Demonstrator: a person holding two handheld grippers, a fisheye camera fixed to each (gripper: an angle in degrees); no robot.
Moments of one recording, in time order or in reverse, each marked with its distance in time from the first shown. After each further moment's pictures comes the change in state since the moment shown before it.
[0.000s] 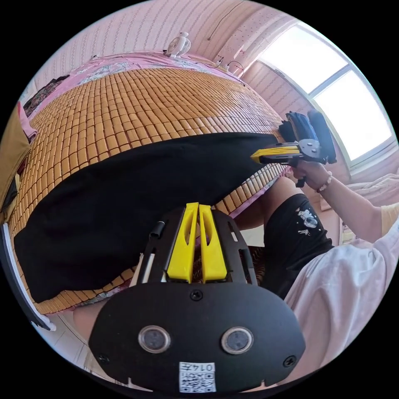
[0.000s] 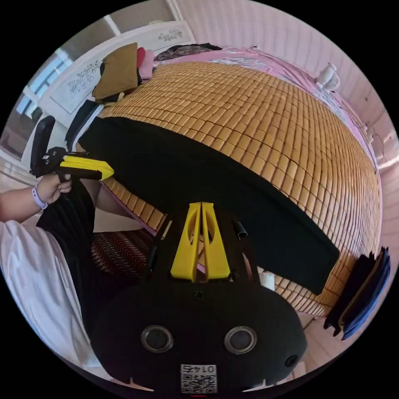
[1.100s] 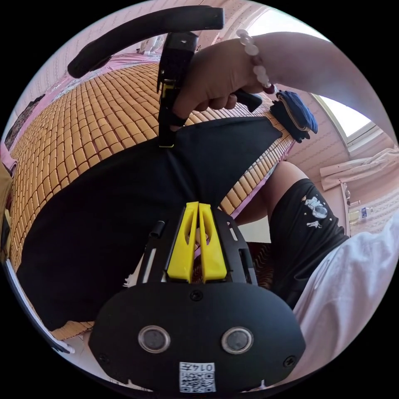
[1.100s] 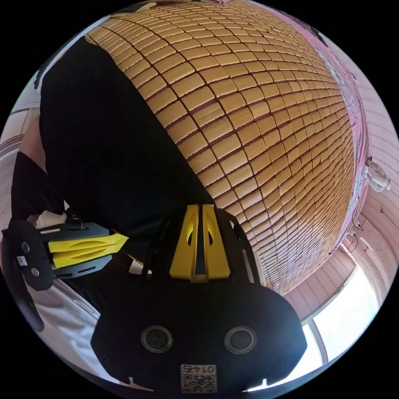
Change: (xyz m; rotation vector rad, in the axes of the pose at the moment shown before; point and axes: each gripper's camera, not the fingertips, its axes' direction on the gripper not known) left arm 0.017 0.003 0.042 -0.054 0.000 0.136; right arm -0.122 -0.279 0.133 -0.571 0.316 -0.424
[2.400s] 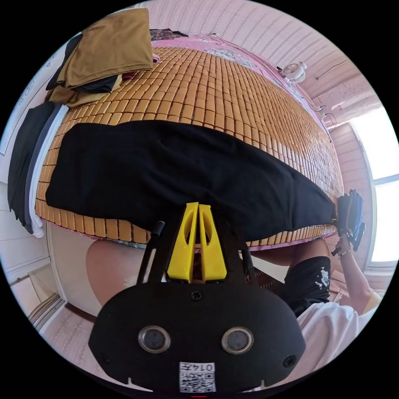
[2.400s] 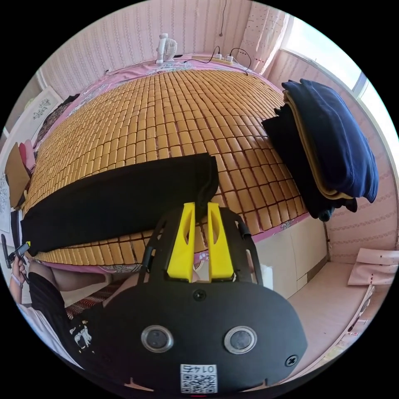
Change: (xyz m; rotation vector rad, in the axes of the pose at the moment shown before) left arm -0.181 0.101 -0.107 0.052 -0.186 -0.723; right arm 0.040 0.519 0.272 0.467 -0.158 1.206
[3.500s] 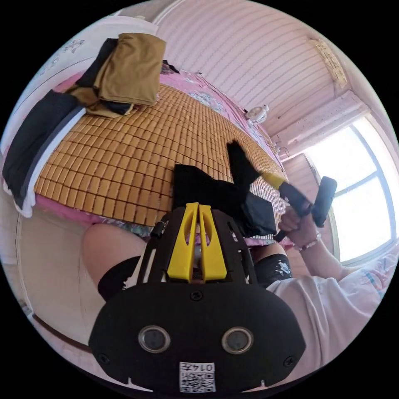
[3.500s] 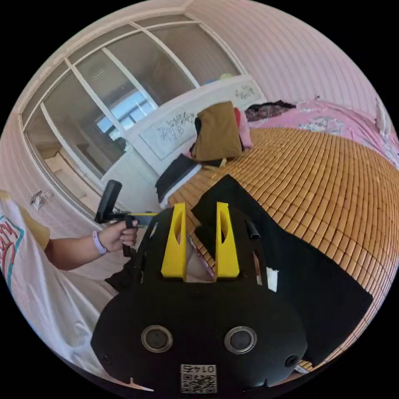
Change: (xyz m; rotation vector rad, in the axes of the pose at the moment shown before) left arm -0.102 0.068 -0.106 0.272 0.283 -0.023; right arm -0.254 0.119 -0.085 0.161 -1.040 -0.748
